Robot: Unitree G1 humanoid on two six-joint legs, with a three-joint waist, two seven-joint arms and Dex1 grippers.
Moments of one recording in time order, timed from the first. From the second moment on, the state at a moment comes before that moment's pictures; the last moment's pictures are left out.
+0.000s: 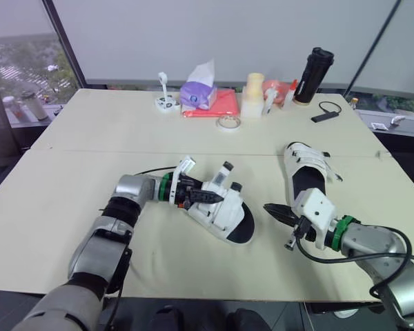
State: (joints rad) left arm -0.92 0.30 -0.17 0.70 -0.38 0.82 -1.41; right arm 0.01 -0.72 -0.09 -0.61 0.27 0.52 0.70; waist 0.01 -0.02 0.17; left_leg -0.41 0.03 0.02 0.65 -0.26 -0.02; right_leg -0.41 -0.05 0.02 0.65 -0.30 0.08
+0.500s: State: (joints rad) left arm -0.82 -0.14 0.27 0.20 -0.58 0.87 -0.58; right arm -0.09 -0.62 -0.20 -0.62 0.42 0.65 0.58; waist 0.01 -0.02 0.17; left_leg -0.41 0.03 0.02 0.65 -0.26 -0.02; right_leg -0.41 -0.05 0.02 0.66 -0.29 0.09
